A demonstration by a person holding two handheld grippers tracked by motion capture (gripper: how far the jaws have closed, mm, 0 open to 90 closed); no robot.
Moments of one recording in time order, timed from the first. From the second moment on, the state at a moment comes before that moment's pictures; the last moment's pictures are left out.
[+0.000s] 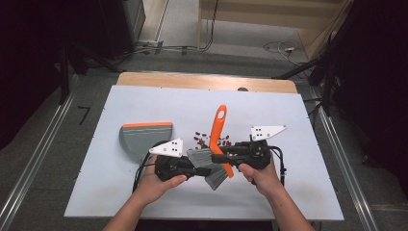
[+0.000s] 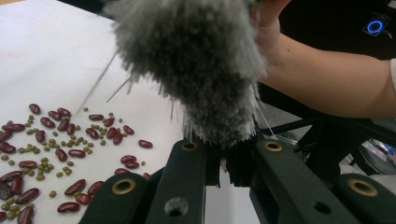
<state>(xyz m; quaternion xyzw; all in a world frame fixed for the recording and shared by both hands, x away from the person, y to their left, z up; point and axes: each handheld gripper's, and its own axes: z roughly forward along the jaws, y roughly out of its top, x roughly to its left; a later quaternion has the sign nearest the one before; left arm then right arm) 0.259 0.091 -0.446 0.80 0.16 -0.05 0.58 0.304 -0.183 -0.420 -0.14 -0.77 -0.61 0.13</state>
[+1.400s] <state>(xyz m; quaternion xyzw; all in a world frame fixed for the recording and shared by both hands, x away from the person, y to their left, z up) 0.247 0.168 -0.449 0.75 0.31 0.11 0.57 0.329 -0.216 -0.401 -0.32 -0.80 -0.50 -0.07</state>
